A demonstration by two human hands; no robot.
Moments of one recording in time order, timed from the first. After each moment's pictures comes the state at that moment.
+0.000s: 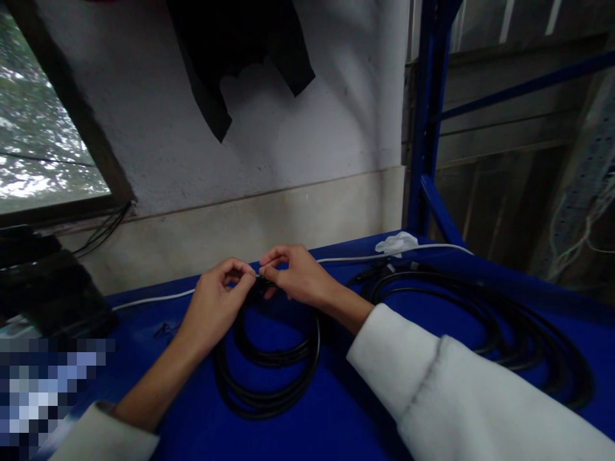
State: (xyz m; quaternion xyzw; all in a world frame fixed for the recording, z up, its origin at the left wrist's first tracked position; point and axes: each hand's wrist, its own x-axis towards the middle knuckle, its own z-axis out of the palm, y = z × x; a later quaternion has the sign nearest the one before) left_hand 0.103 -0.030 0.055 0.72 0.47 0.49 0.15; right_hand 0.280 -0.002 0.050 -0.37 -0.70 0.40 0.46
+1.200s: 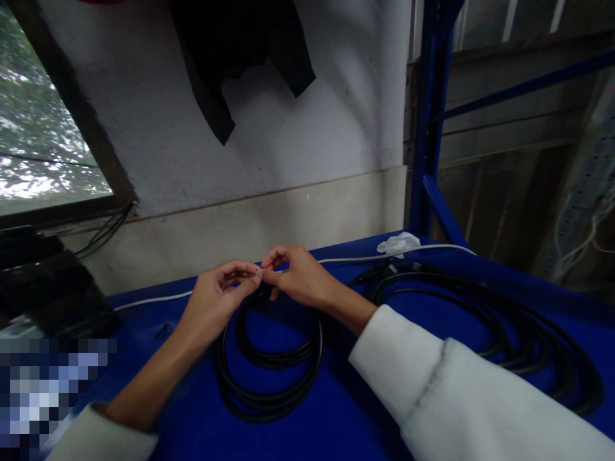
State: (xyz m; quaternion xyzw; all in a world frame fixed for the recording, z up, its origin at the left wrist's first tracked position) left_hand 0.100 -0.028 0.056 0.71 0.40 0.50 0.29; right_hand 0.283 -0.004 0.051 -0.36 -0.73 0.36 0.46
